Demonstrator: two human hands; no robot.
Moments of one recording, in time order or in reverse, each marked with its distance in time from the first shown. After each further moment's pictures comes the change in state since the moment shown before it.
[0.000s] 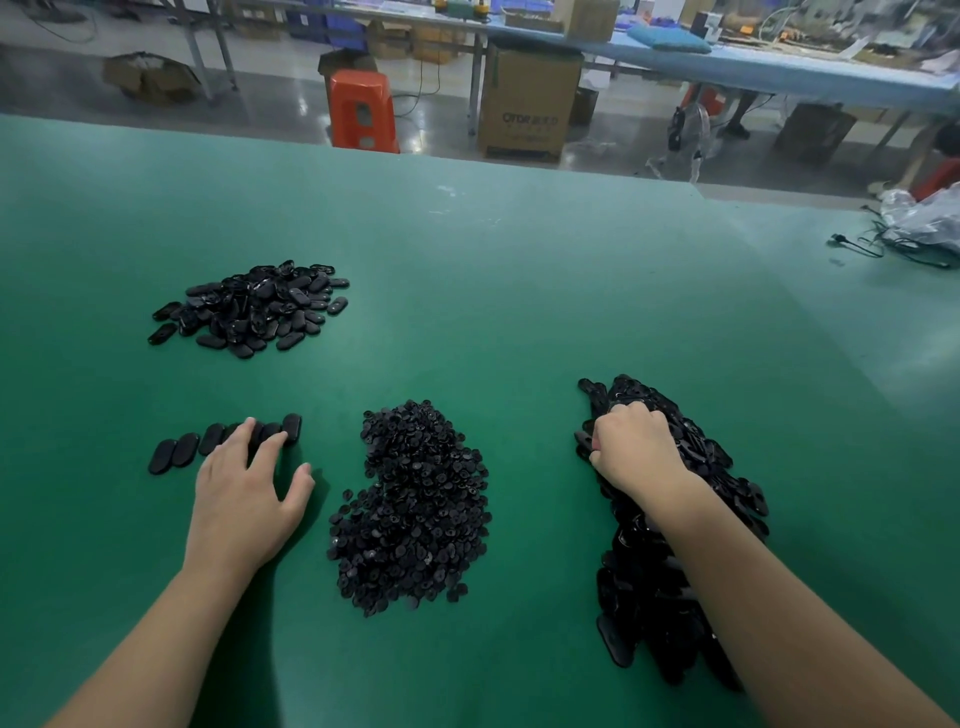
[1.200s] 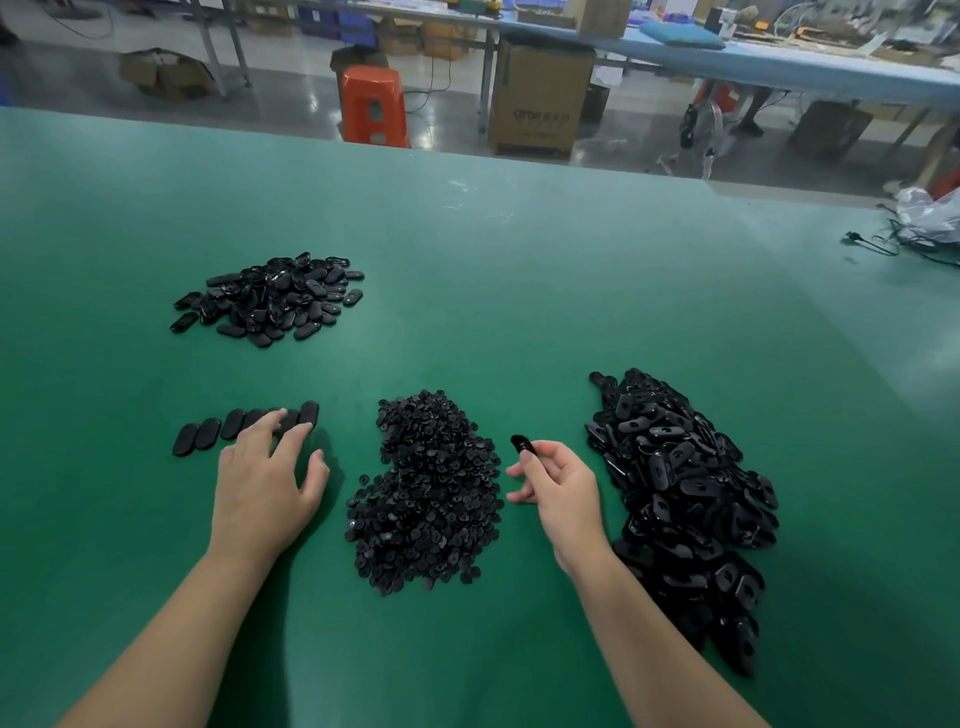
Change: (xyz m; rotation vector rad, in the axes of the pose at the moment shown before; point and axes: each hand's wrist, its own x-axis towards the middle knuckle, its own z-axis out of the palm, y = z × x) left_hand -0.004 -0.007 0.005 -0.022 0.169 0.167; right_hand -0.054 -0.103 0.046 1.840 0.073 0.206
